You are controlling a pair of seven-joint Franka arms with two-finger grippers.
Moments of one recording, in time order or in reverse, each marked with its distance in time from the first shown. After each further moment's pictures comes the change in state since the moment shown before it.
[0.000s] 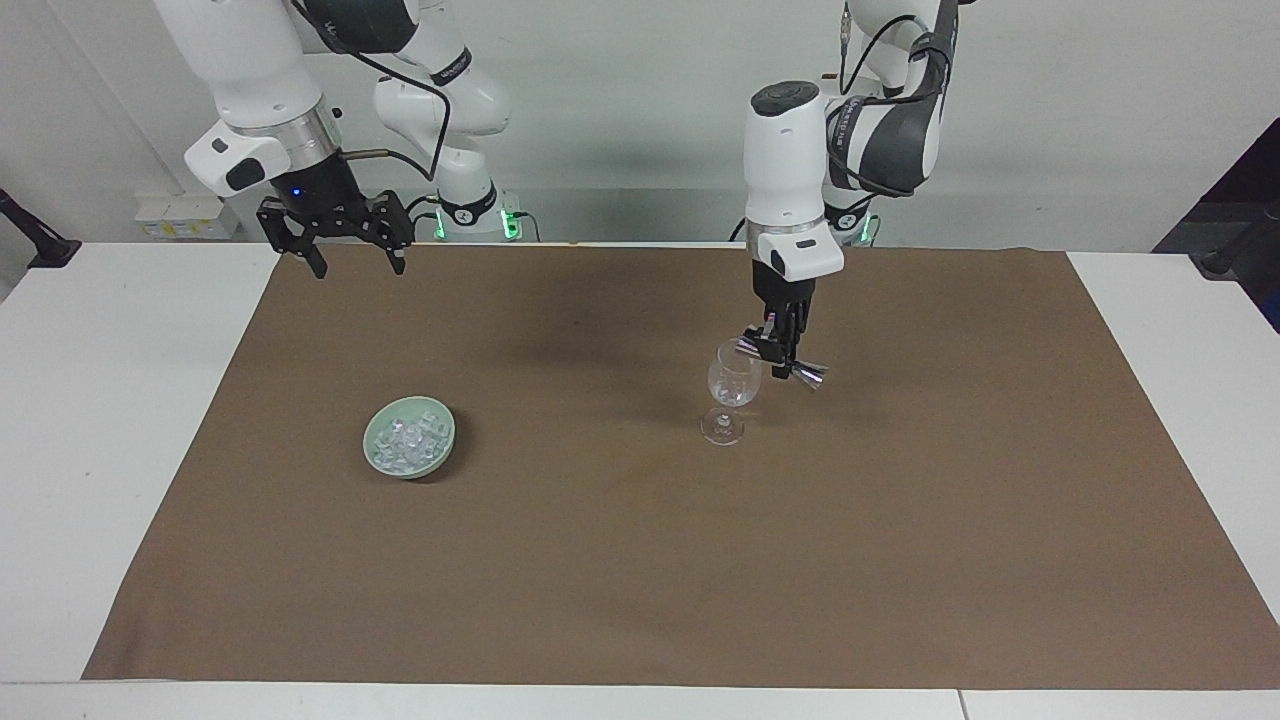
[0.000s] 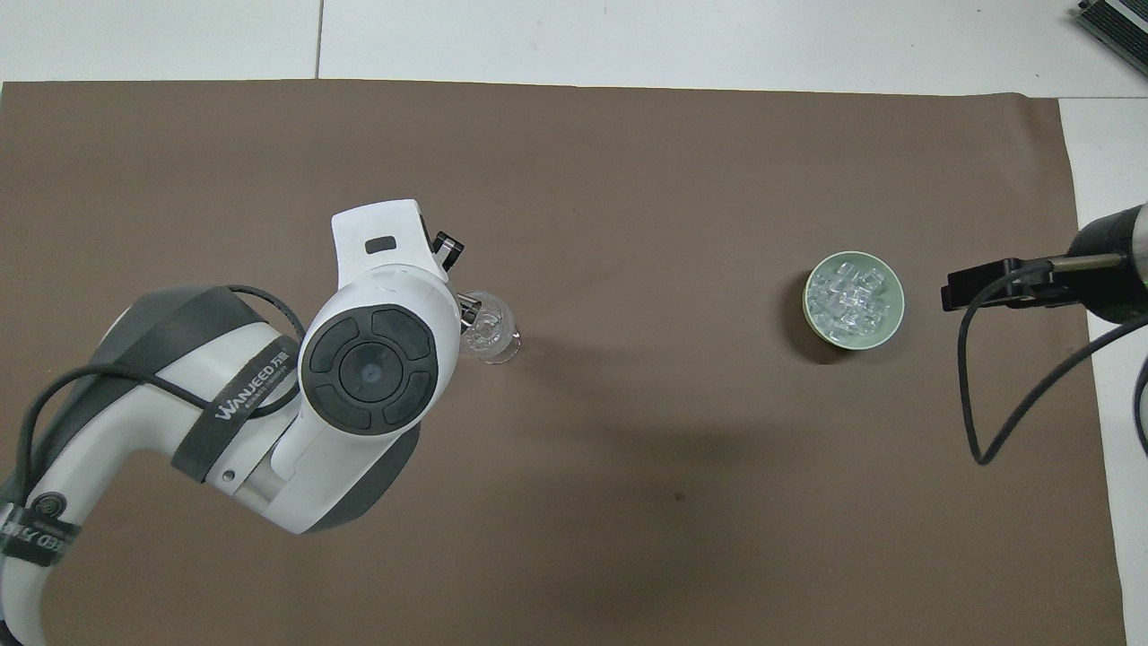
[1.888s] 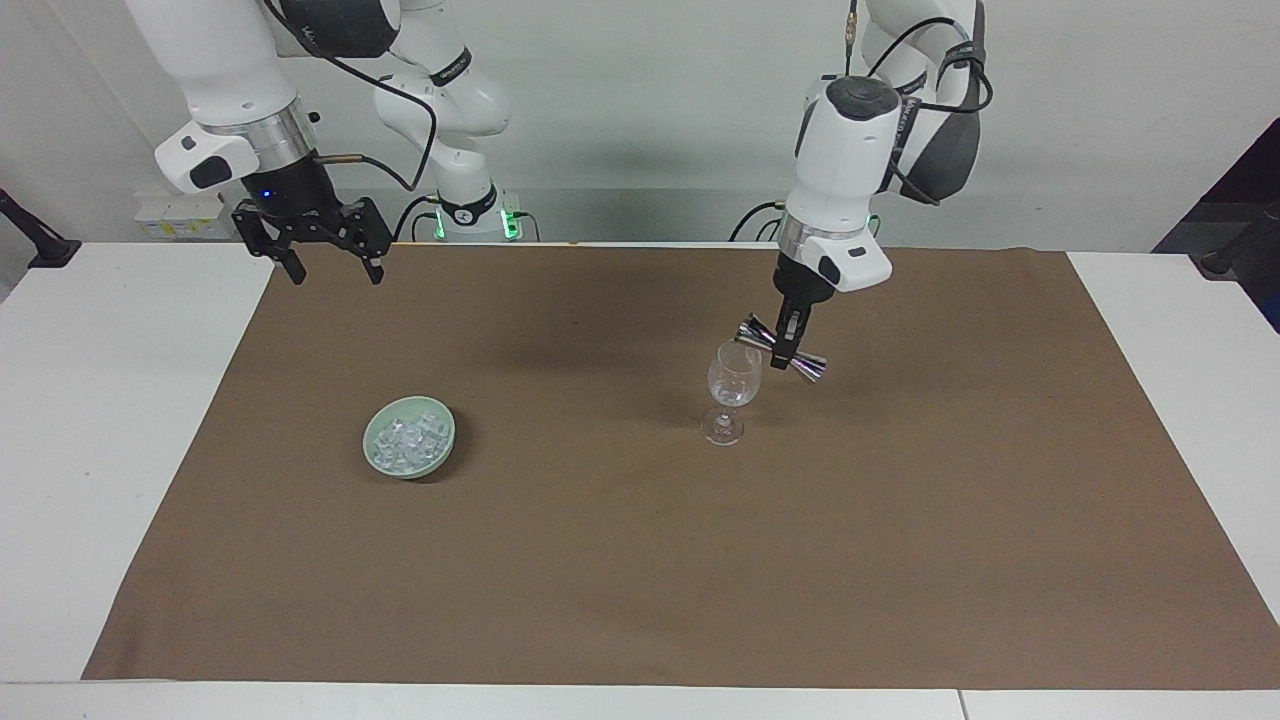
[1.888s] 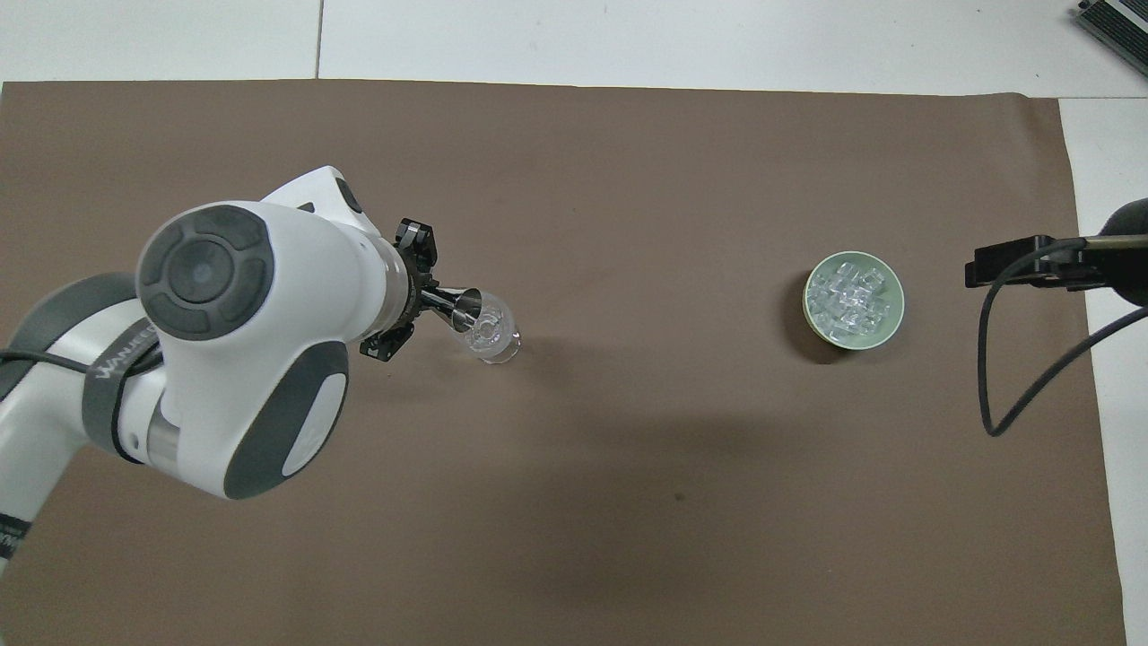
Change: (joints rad) left arm 0.079 -0.001 0.036 0.052 -0.439 -0.054 0.073; right arm -0.027 0.006 -0.008 0.000 0.001 0.063 0.029
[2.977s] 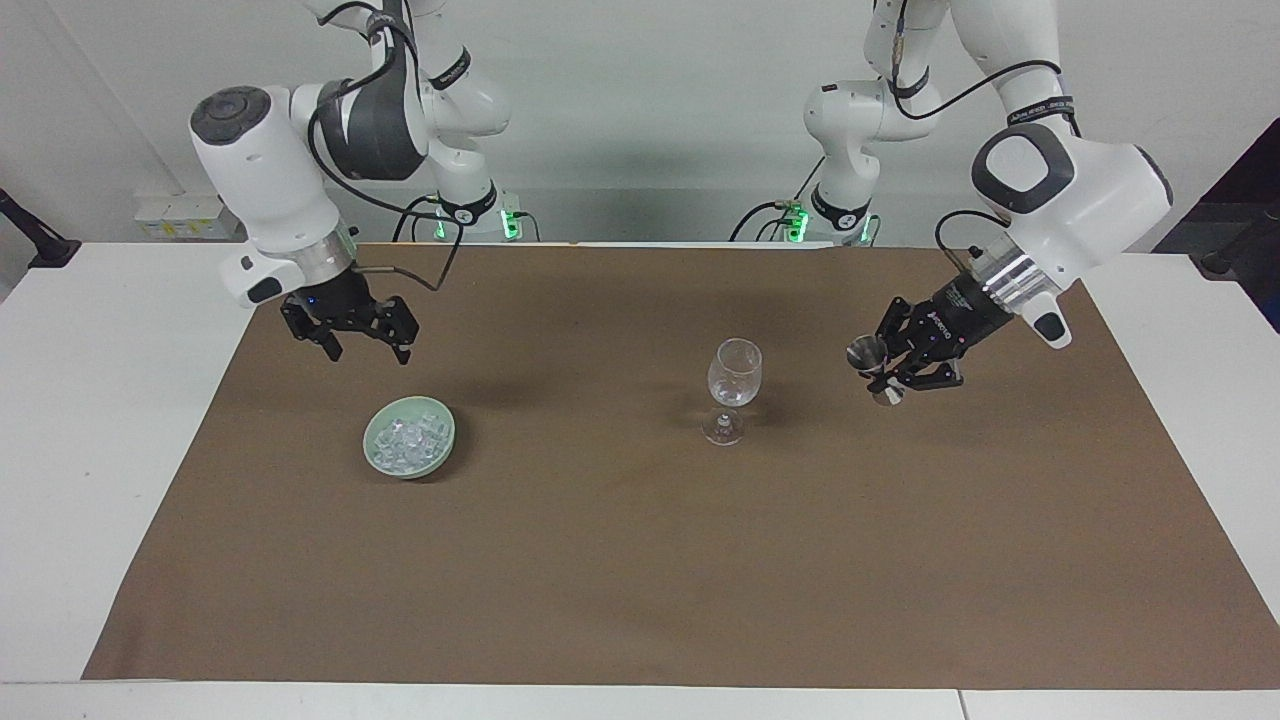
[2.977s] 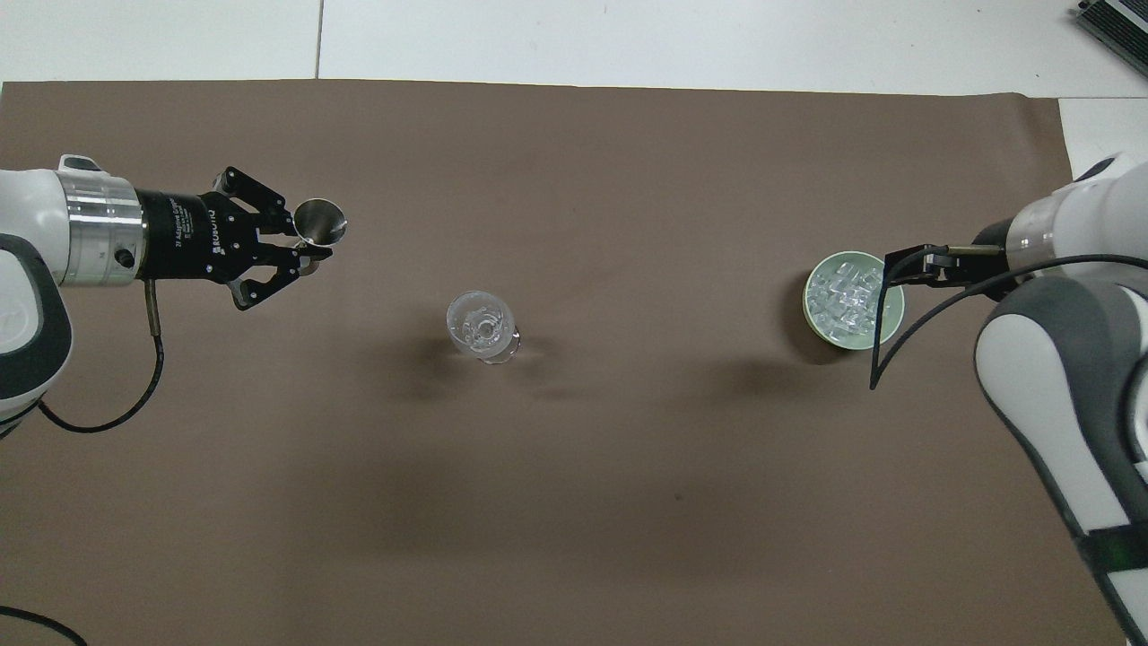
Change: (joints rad) left arm 0.379 0.022 0.003 -0.048 -0.710 -0.040 0.159; right arm 0.005 0.097 0.002 -0.267 0.000 0.354 0.055
